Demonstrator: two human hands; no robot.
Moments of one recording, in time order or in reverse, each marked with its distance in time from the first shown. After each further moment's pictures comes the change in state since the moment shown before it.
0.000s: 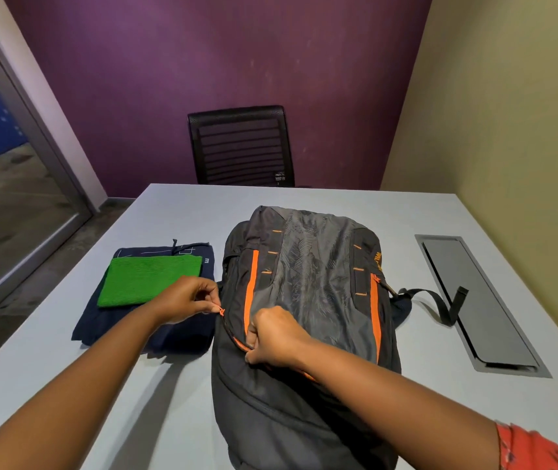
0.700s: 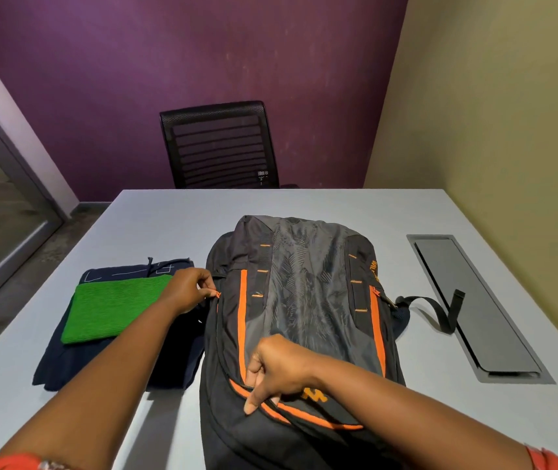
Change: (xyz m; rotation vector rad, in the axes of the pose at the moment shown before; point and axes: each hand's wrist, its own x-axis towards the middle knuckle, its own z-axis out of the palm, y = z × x) left_hand 0.097 -0.025 0.000 0.115 0.197 -0.157; right_hand 0.015 0.027 -0.016 0.273 -0.349 0.078
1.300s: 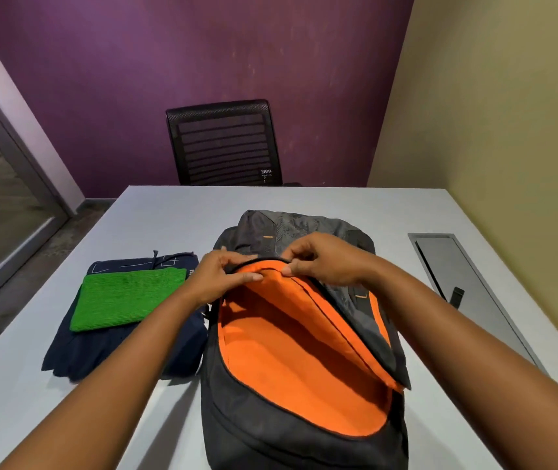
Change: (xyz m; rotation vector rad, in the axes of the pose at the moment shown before) left_hand -0.042 0.072 -0.014 -0.426 -0.073 0.297; right_hand -0.051 -0.025 -0.111 -0.076 0.378 -0.142
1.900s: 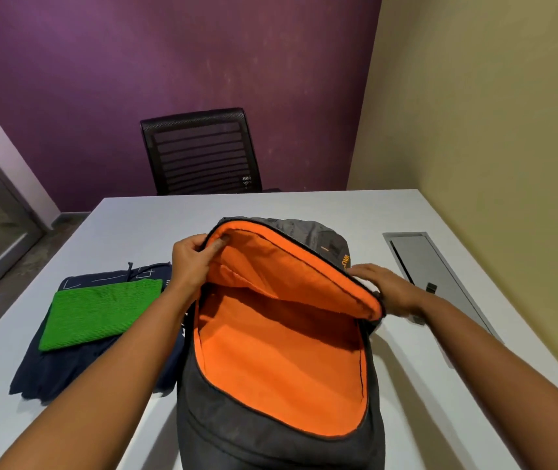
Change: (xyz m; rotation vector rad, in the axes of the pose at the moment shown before) left_hand 0.035 0.011 0.020 -0.390 0.575 -0.107; right_hand -0.072 0.143 -0.019 -0.184 0.038 0.324
